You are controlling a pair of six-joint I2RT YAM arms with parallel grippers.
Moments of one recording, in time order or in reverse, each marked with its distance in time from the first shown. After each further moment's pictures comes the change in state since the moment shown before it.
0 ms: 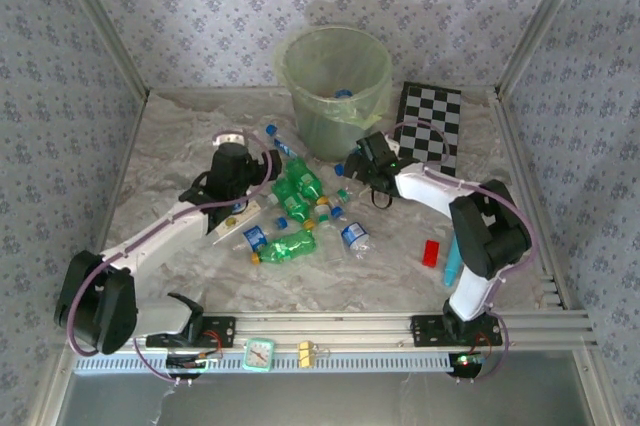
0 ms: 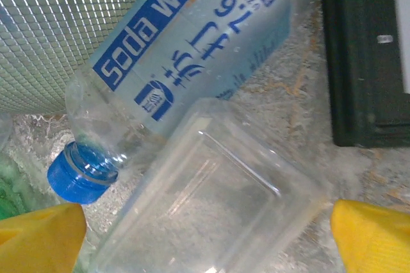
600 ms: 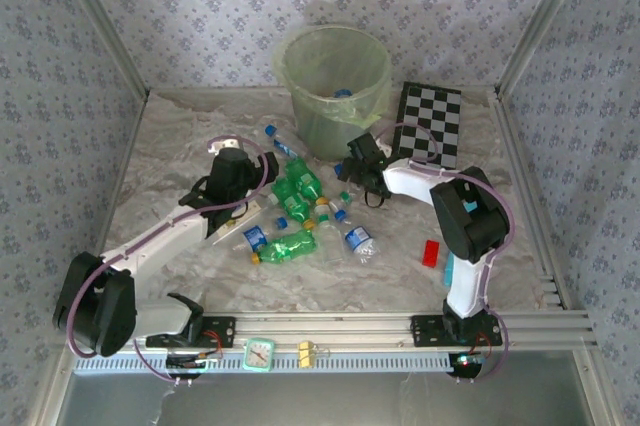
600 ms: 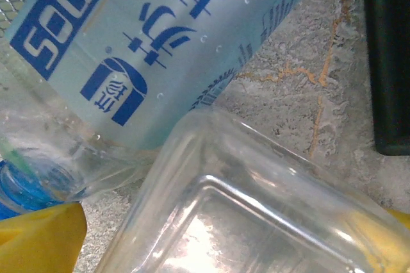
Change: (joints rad) left arm 0.000 -0.004 -0.021 0.006 -0.023 -0.076; right arm 0.008 0.127 0.061 -0.023 0.007 0.018
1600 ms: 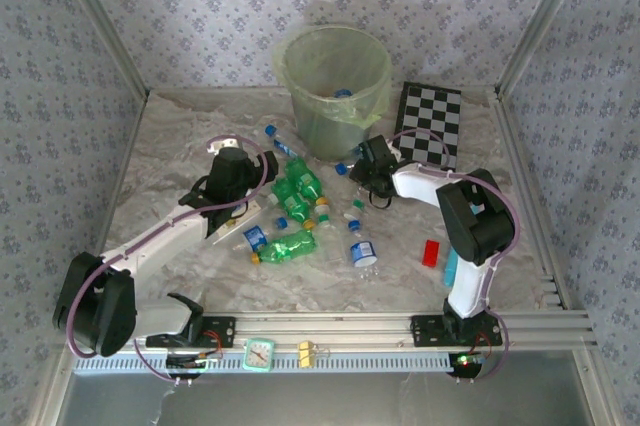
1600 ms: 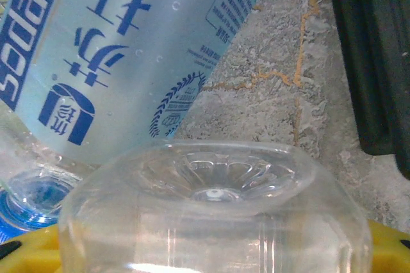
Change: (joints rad) left arm 0.000 0.000 0.004 -0.001 -0.011 -0.010; right arm -0.050 -0.038 -0.095 0.136 -0.090 0.120
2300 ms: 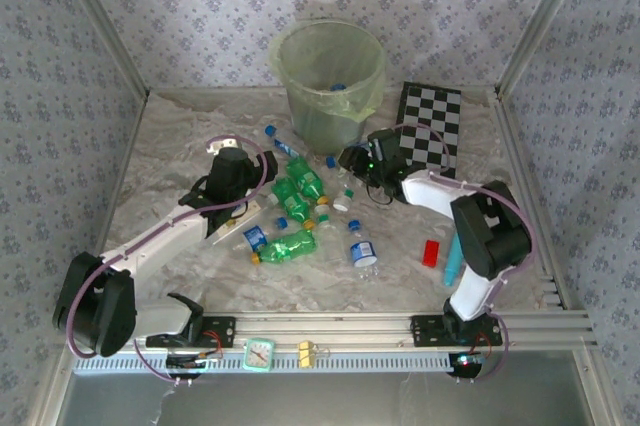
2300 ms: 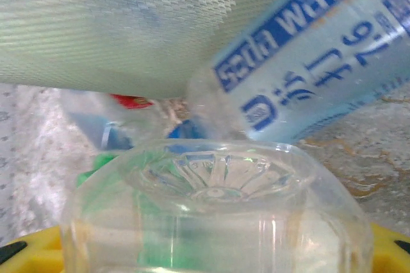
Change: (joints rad) left arm 0.000 -0.001 0.000 -0.004 -0.007 -0.007; right arm -0.010 -0.141 -0.093 0.272 -0.231 -0.028
